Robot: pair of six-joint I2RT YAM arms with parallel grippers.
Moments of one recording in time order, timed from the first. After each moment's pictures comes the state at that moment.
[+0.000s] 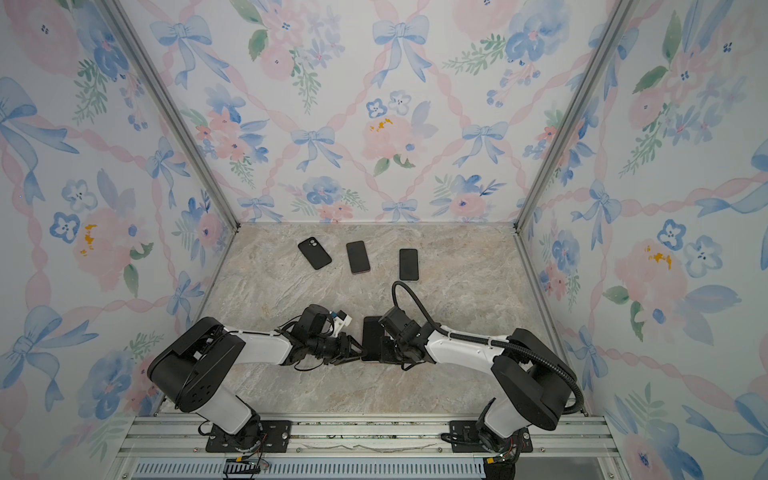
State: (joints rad) left arm -0.59 1.61 0.49 0.26 0.72 -0.86; right arm 0.88 1.55 0.77 -0.33 -0.14 0.86
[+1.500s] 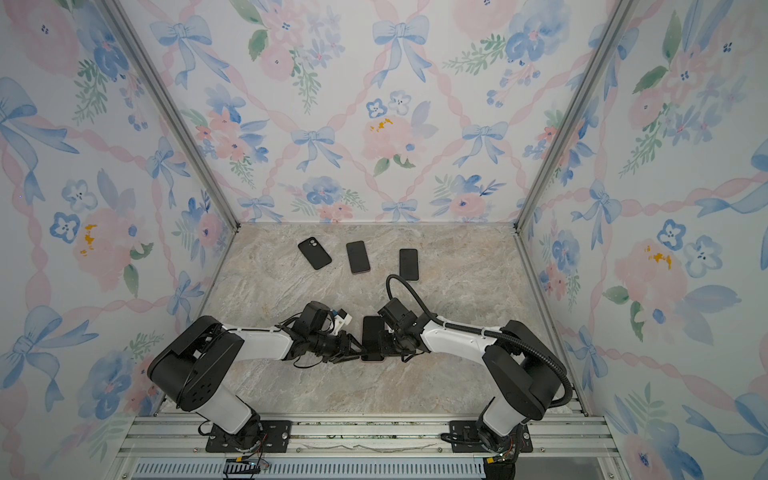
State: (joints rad) left arm -0.57 1.62 0.54 0.14 0.73 -0.80; right arm 0.82 1.61 0.85 -0.39 -0.14 0.70
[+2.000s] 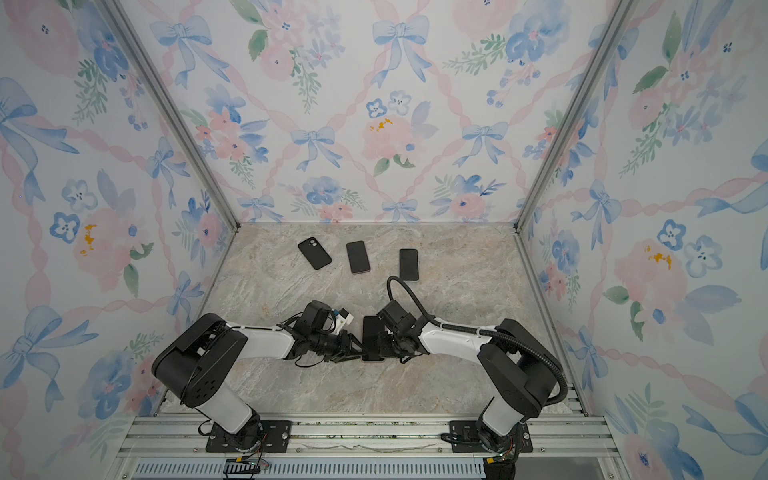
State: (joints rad) left arm -0.57 1.64 0.55 0.17 0.74 -0.80; right arm 0.84 1.62 0.84 -0.35 -0.13 0.76
